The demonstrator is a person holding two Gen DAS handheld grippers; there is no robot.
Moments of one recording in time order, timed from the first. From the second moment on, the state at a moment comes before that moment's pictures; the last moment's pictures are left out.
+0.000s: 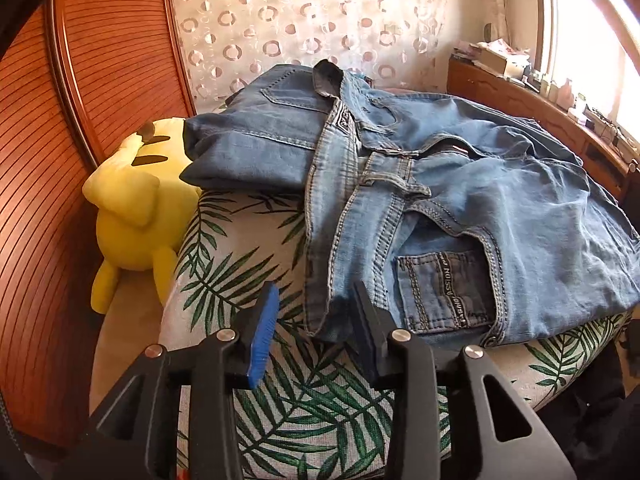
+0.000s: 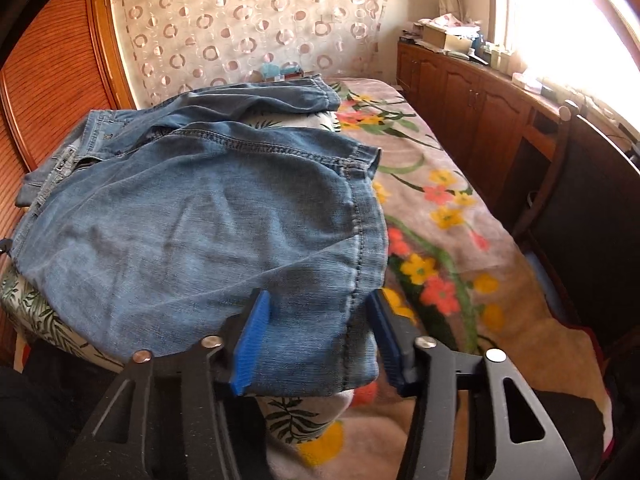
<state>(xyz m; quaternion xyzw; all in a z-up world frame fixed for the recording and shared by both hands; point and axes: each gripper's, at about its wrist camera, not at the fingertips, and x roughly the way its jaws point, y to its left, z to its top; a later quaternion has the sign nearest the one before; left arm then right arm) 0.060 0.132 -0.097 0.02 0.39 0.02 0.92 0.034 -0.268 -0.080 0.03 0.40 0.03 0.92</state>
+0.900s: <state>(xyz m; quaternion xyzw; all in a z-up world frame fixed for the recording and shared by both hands) 0.063 0.121 -0.091 0.01 0.39 -0.02 0.92 0.023 -0.253 -0.069 -0.01 0.35 0.04 0.94</state>
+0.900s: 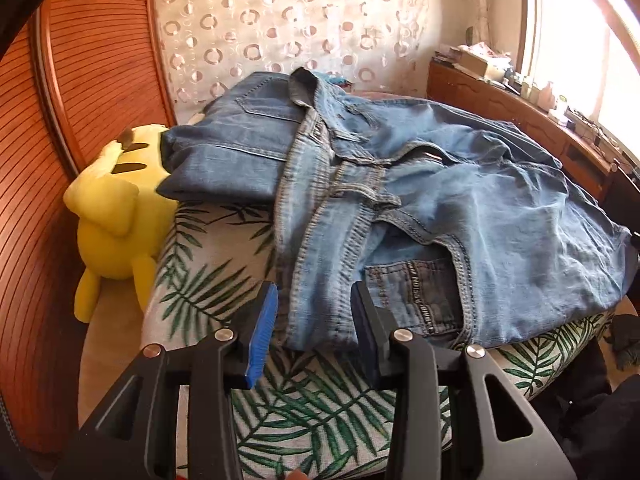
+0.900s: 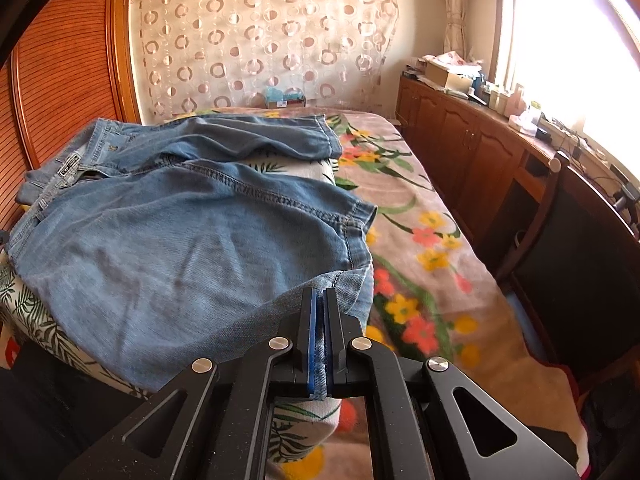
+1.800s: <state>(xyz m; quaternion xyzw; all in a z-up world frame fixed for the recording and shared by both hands) 0.067 0.112 -0.075 0.03 0.37 -0.02 0.93 0.044 -0.244 -0.070 -0.01 0.30 0.08 0.95</state>
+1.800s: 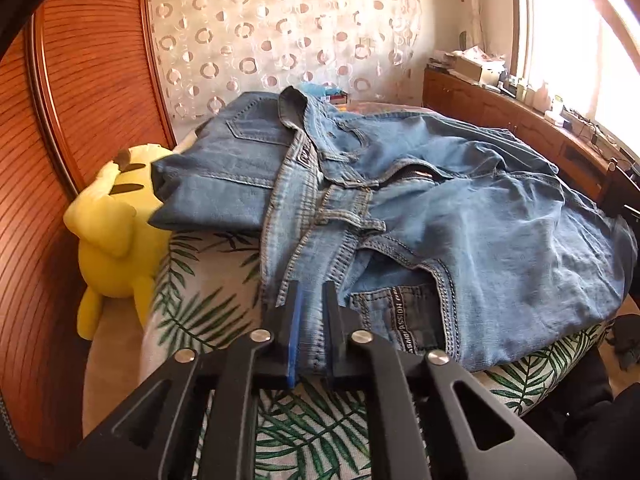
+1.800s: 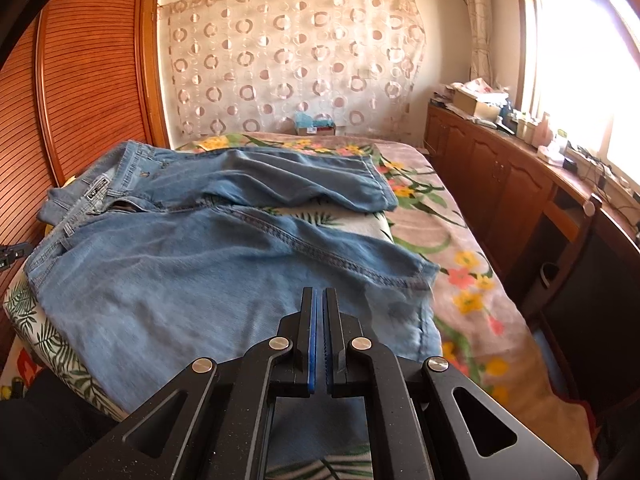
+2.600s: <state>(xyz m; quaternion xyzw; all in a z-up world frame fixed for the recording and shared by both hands) 0.062 0.137 -0.103 0.00 0.39 -0.03 0.92 0.050 -0.263 -0.079 -0.01 0.35 0.08 0.93</state>
